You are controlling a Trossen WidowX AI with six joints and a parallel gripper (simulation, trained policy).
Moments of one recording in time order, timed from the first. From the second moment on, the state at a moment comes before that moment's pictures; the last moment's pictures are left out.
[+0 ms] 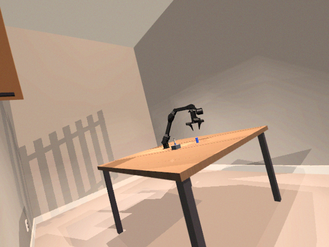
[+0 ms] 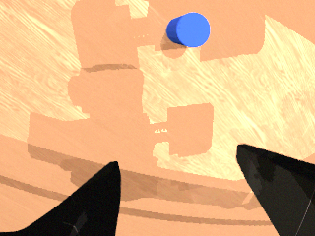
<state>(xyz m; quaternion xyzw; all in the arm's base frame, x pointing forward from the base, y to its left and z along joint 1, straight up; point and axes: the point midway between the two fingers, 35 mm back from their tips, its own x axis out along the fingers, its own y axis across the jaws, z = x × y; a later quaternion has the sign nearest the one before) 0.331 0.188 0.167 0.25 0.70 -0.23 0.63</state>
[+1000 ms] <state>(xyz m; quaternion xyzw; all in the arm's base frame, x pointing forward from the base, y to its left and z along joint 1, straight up) 0.372 0.138 0.122 0.25 0.70 -0.27 0.62</state>
